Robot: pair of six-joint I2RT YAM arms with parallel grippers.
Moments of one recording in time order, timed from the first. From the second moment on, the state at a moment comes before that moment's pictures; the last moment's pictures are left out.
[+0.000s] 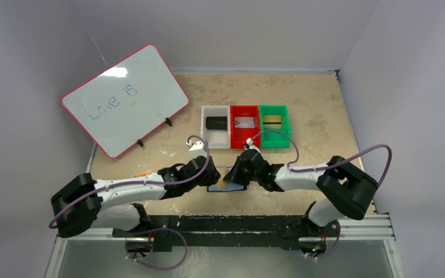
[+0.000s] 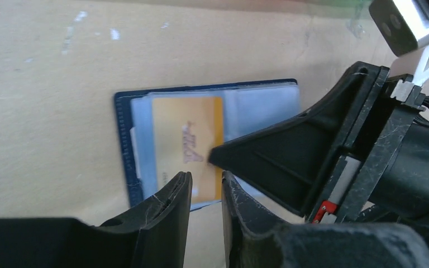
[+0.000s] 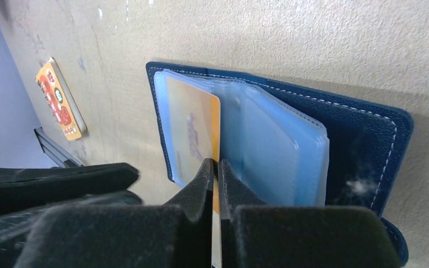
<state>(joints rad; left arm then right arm) -1.04 1.19 0.54 -0.10 -0.37 -0.99 0.90 1.50 0.52 0.21 0.00 1.13</state>
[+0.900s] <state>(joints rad) -1.05 1.39 0.54 -0.03 -0.42 -1.06 0.88 1.40 0.50 0.15 0.02 1.12</state>
